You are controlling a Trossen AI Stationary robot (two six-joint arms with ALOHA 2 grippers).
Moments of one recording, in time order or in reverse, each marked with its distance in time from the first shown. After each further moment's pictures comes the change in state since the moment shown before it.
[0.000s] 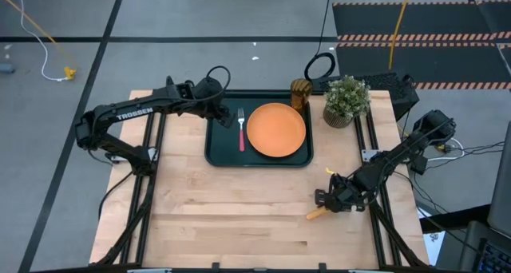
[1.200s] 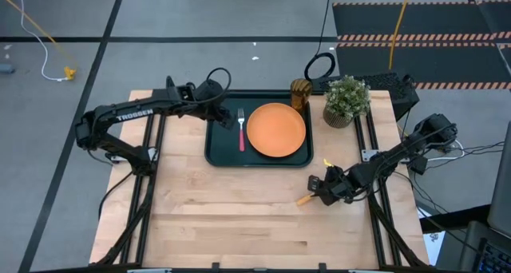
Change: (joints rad) left arm -0.033 0.000 0.000 0.000 -0.009 -0.052; right arm -0.117 -0.003 -0.004 0.054 0.217 -0.012
